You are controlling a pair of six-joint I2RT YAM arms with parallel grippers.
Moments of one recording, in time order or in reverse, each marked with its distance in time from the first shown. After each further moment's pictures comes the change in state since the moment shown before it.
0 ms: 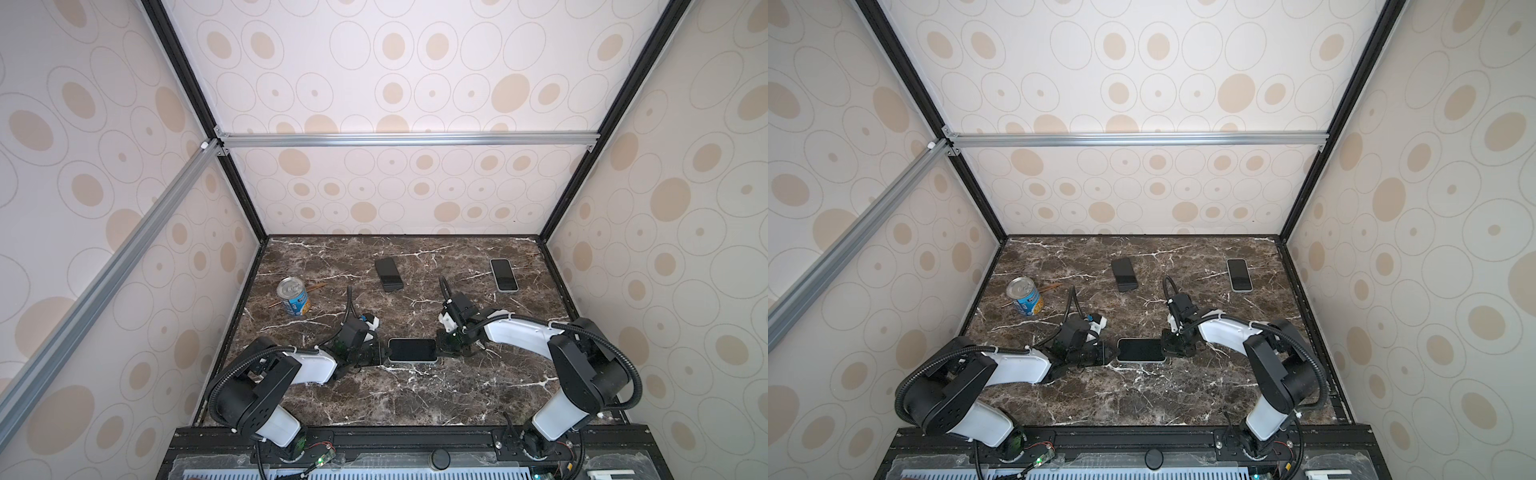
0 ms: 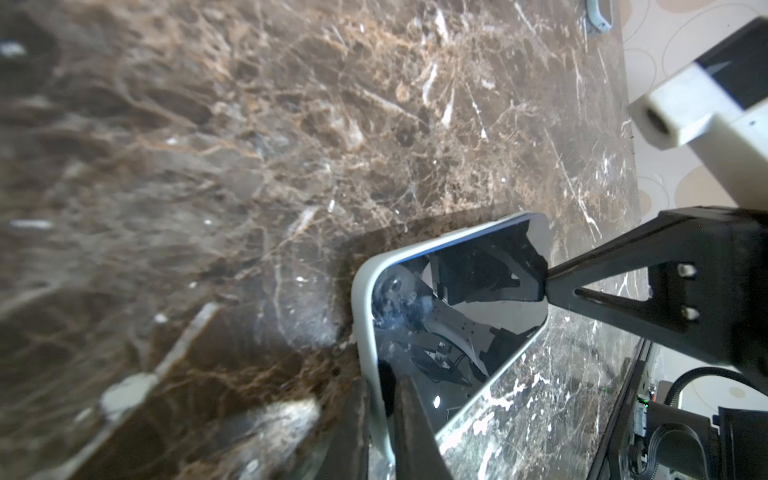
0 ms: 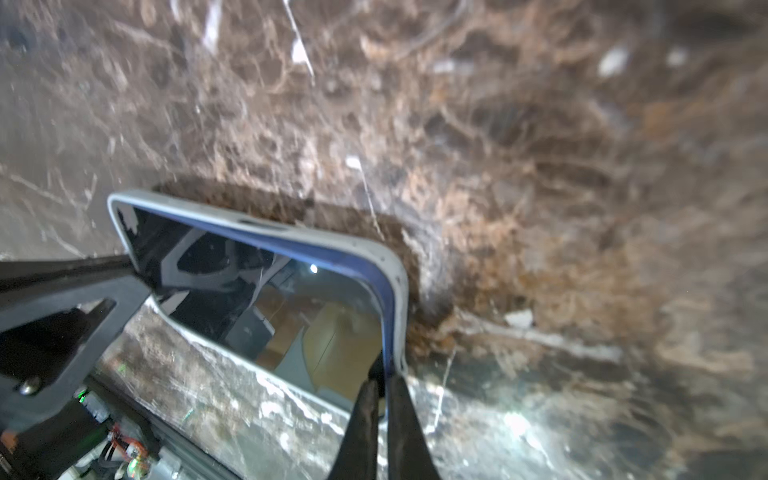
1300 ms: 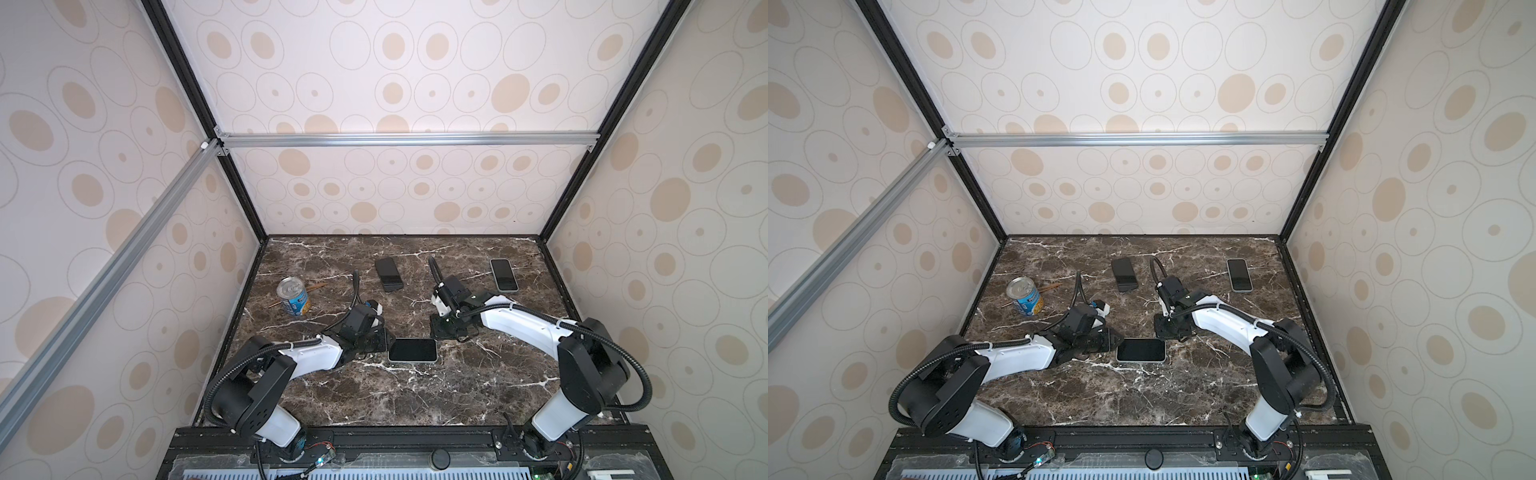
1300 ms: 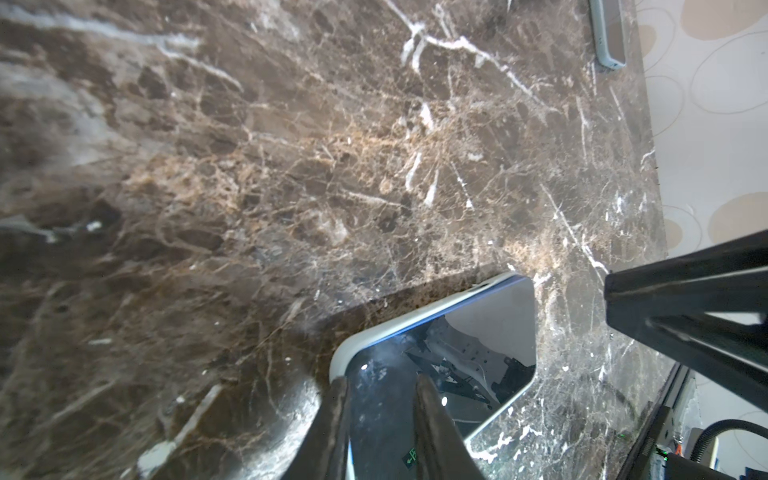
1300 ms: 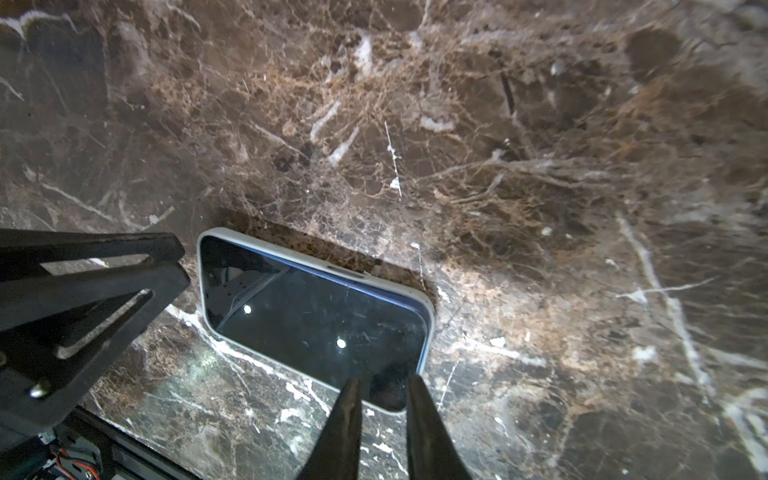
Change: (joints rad) left arm 0.000 -0.006 0.184 -0.226 -0.099 0.033; right arm 0.028 -0.015 0.239 -0.183 0.148 -0.130
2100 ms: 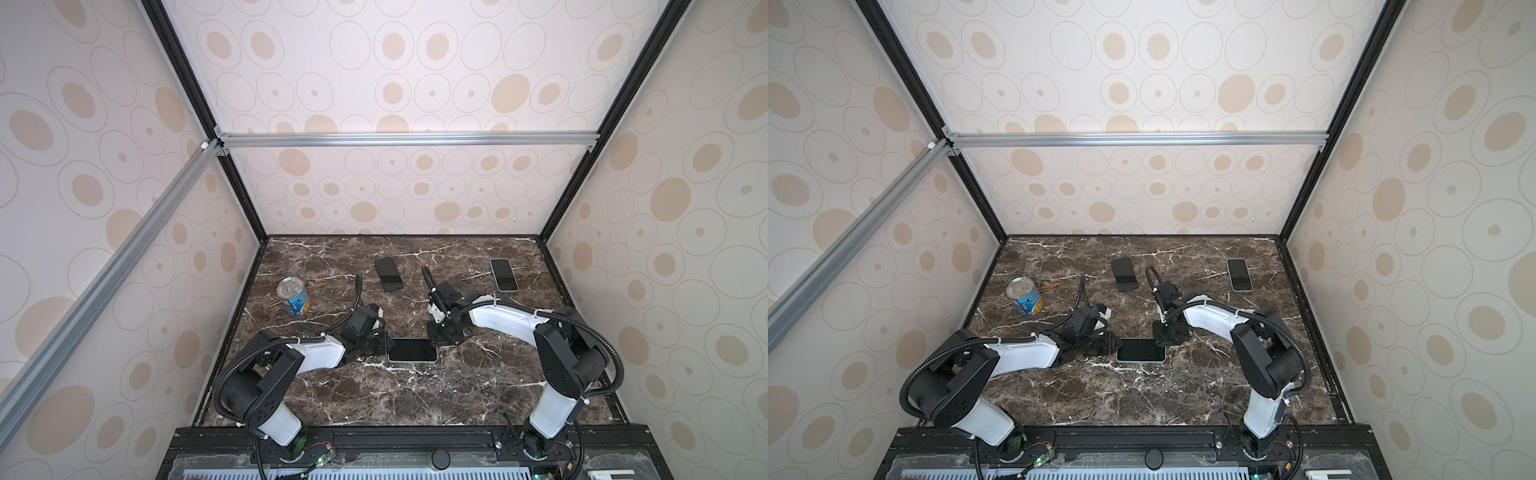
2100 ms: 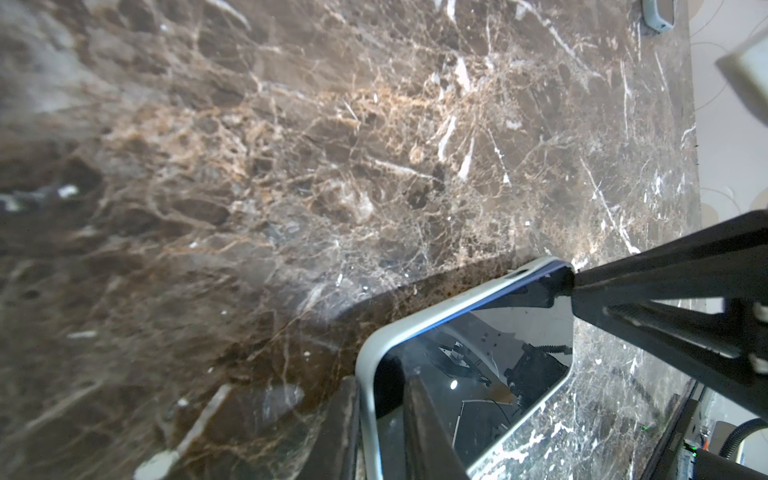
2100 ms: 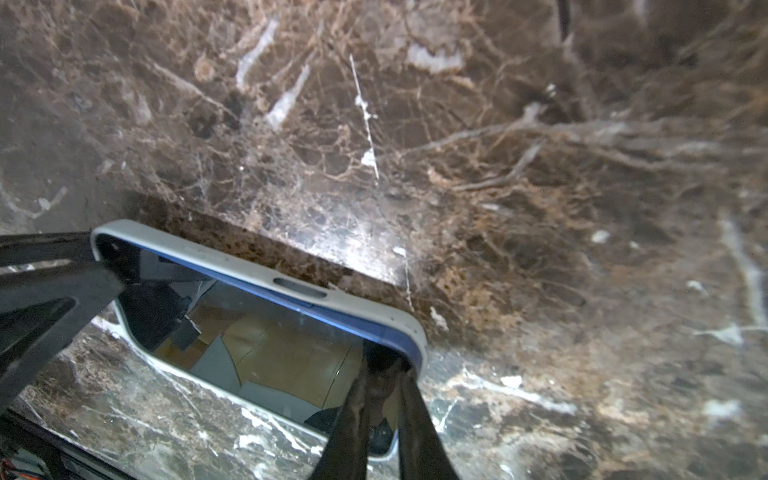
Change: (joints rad) left arm 0.000 0.048 0.000 -0.003 0.013 0.019; right arm 0.000 0.102 0.001 0.000 -0.008 -0.029
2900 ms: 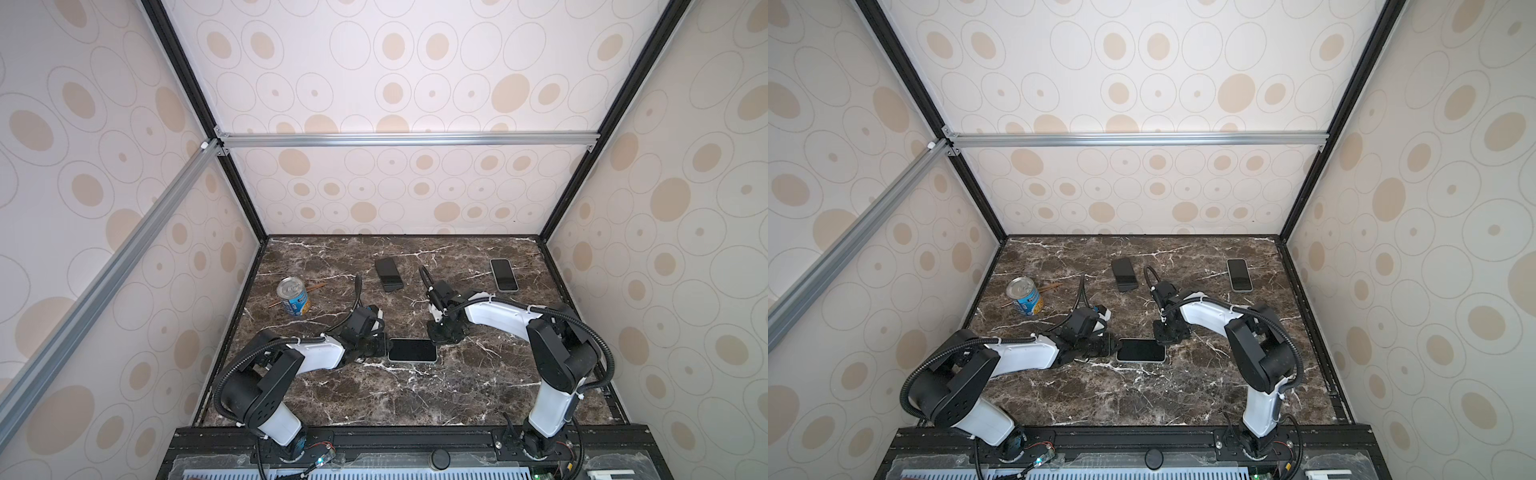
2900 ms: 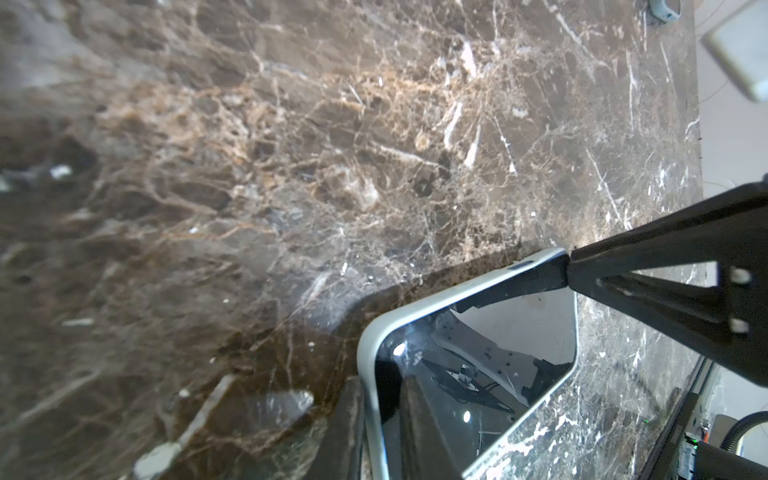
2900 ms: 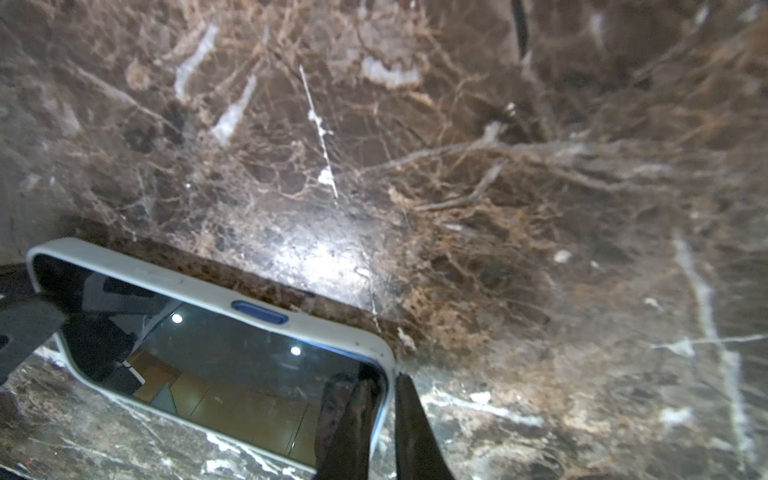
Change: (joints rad) left arm 0.000 0.000 -0.014 0.004 0.013 0.005; right arm -0.002 0.051 0.045 -0.045 0.055 -0.018
